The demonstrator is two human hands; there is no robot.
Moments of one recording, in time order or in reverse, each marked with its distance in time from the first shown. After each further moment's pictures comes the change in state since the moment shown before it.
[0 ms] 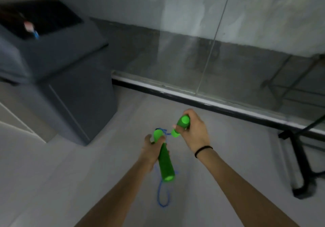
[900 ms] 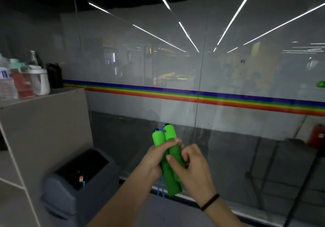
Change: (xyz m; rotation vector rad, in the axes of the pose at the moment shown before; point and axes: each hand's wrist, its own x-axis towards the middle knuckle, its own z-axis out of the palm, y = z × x) left_hand -0.357 0.551 0.124 -0.280 -0.497 0.196; right_hand 0.022 -0.444 -0.435 0.149 0.253 -0.310
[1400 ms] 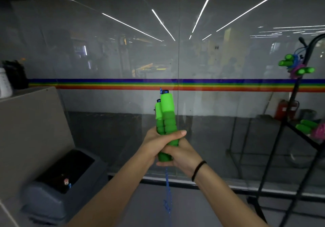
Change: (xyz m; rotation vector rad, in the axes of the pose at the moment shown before) left_hand -0.017 -0.006 0.028 0.538 0.022 0.216; right_hand 0.001 -0.018 -0.011 0.752 -0.315 0.523
